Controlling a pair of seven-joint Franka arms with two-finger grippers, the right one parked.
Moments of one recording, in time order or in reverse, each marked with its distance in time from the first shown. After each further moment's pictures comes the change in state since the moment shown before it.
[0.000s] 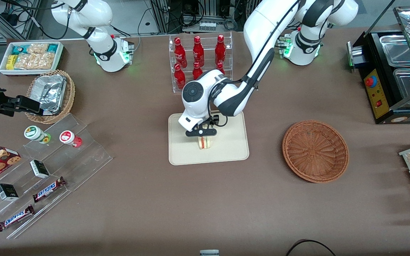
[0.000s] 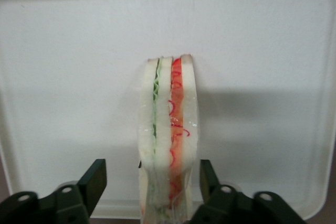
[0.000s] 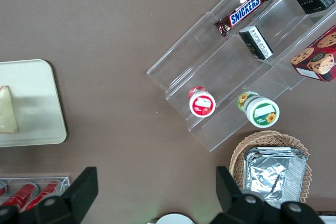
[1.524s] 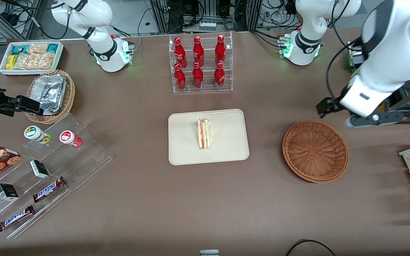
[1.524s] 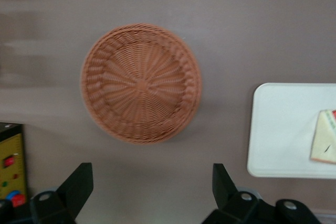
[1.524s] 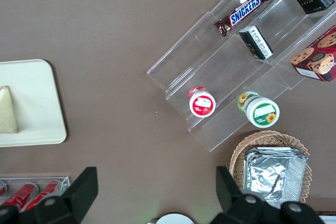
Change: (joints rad) arm 0.661 -0.708 0.024 -0.250 -0.006 -0.421 0.665
